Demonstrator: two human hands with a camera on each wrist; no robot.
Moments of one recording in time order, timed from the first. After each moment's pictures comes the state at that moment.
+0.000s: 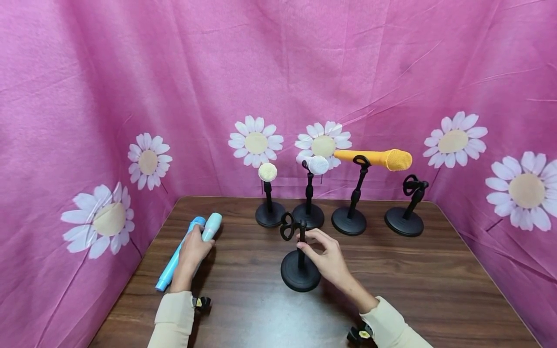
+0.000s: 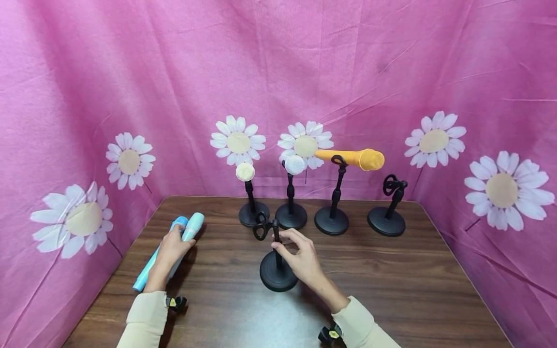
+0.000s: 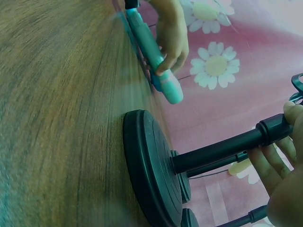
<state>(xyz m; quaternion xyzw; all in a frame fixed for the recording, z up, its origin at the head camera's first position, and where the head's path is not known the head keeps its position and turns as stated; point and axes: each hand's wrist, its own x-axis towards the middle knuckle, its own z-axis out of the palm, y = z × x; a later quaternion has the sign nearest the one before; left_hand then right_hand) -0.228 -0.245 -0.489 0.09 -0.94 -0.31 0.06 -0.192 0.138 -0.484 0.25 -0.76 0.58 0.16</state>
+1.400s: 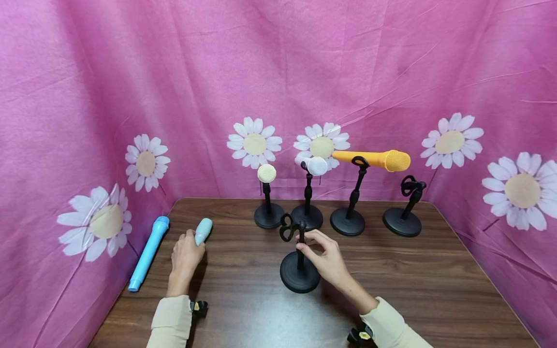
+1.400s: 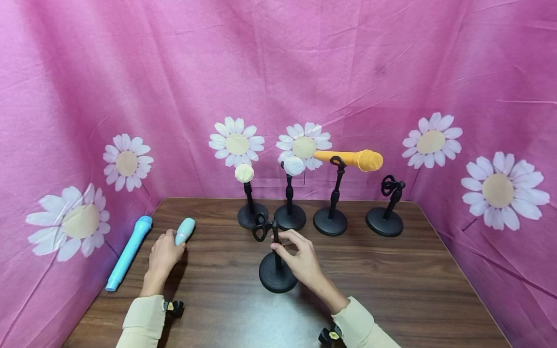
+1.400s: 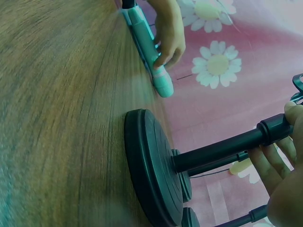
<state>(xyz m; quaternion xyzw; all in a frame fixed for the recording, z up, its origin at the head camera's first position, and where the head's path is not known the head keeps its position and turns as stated) -0.221 -0.256 -0.499 0.12 -0.96 -0.25 0.09 -0.192 0.138 -0.484 0.26 -0.75 0.58 0.17</state>
